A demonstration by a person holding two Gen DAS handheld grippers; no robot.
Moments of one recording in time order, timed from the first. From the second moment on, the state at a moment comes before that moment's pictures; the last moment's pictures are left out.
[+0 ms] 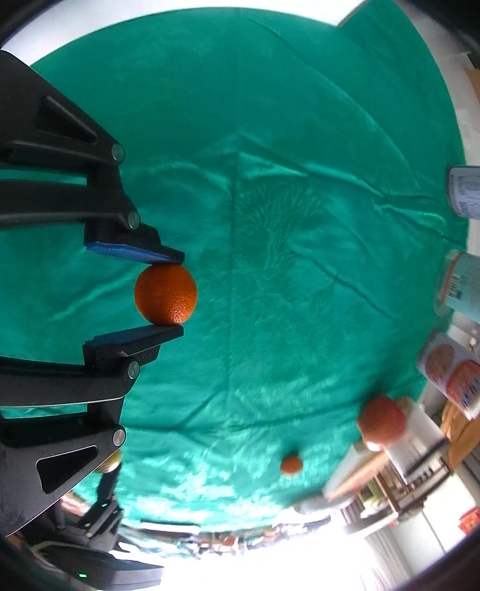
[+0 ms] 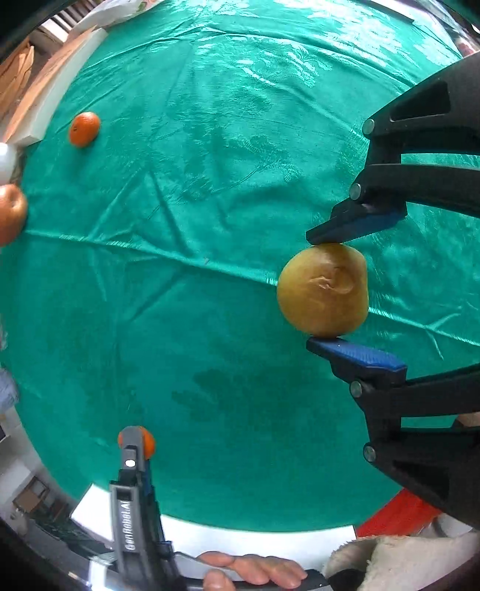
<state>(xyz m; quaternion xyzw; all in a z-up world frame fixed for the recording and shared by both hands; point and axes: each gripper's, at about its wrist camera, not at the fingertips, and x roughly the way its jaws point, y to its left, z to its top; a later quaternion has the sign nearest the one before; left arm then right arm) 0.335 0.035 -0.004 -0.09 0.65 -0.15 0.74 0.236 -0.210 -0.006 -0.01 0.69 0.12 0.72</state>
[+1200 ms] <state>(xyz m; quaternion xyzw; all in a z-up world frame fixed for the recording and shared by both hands) 0.075 0.441 0.053 -0.16 0.56 0.15 0.80 0.128 0.282 0.073 -0.16 0.54 0.42 0.71</state>
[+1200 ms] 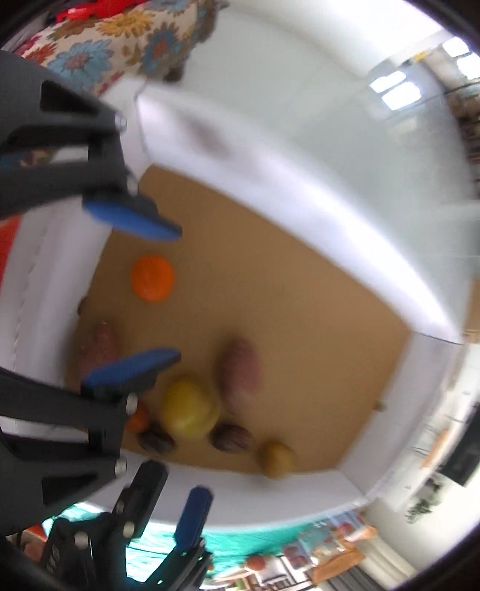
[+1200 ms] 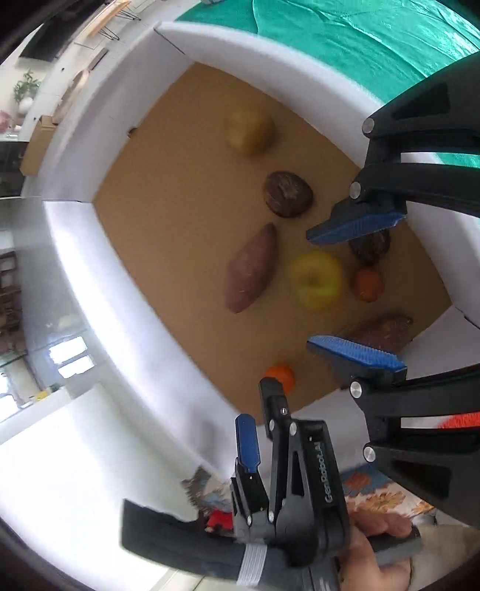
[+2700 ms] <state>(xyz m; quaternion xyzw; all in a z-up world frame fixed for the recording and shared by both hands) 0.143 -0.031 -0.058 0.04 0.45 -0.07 0.89 0.080 -0.303 -0.050 0.02 0.44 -0.07 0.90</state>
